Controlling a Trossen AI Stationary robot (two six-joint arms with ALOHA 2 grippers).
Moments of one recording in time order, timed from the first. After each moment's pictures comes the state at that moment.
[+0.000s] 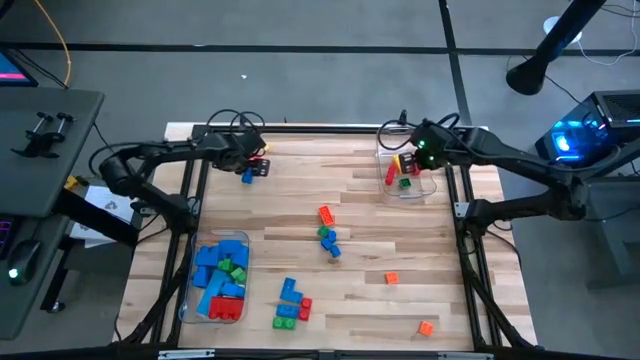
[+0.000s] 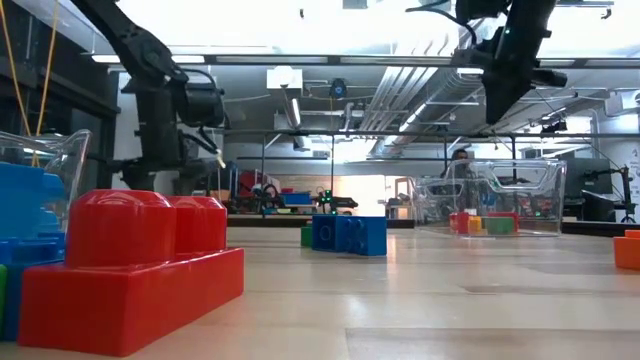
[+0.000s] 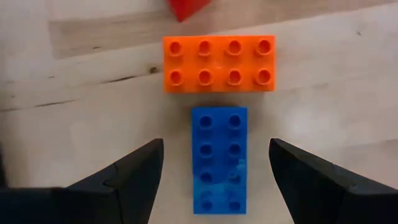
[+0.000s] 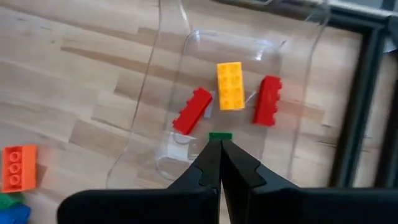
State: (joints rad) left arm 0.68 1.48 0.77 -0.63 -0.22 -0.68; right arm -0.47 1.12 1.08 -1.12 0.26 0.76
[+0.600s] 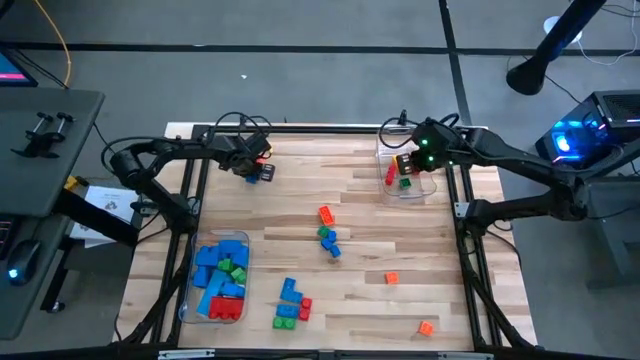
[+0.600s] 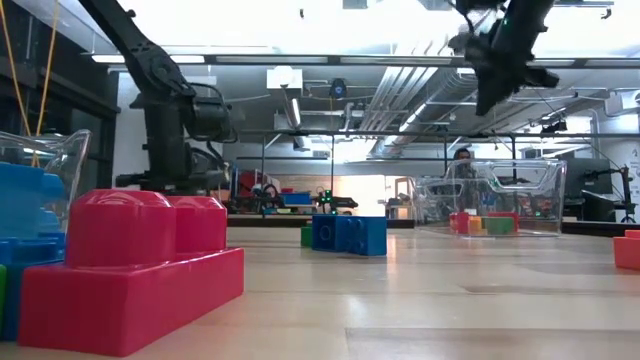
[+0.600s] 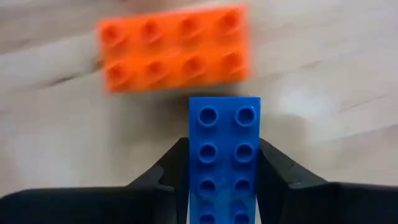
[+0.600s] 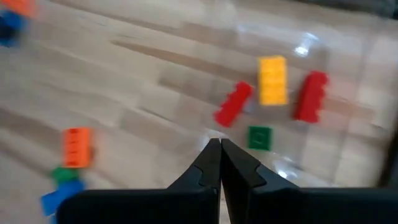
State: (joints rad) left arm 0.65 1.57 0.77 -0.54 -0.14 -0.63; right arm -0.45 1.10 1.09 -1.06 0.14 0.76
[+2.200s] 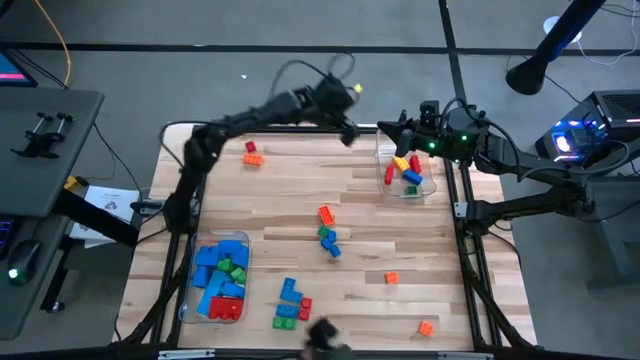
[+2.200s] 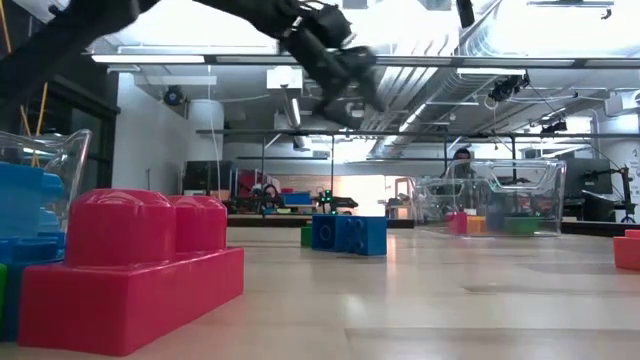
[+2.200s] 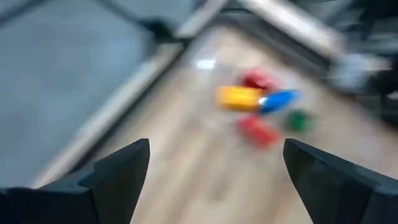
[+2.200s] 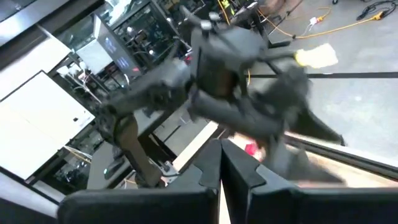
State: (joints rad) left arm 0.48 2.14 2.08 -0.69 0.07 -0.18; right arm -0.25 1.03 1.15 -0.25 0.21 0.65
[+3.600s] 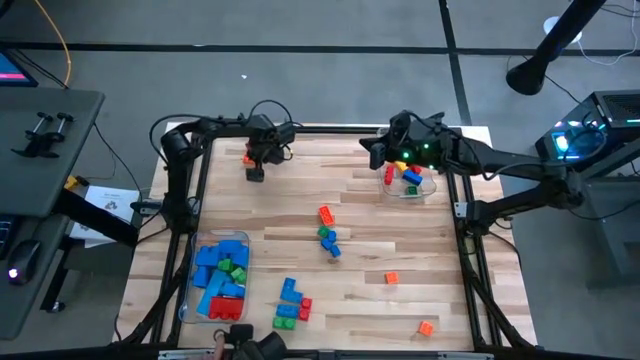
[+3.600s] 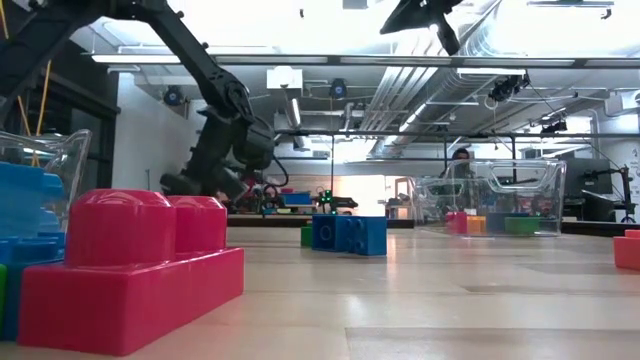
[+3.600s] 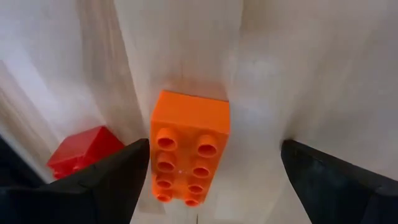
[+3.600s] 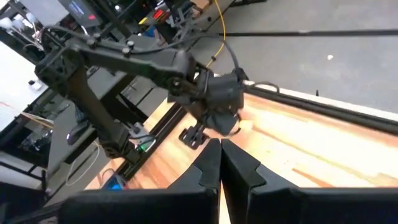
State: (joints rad) left arm 0.68 2.01 1.27 -1.05 -0.32 0.64; right arm -0.21 1.18 1.15 -0.32 0.23 0.69
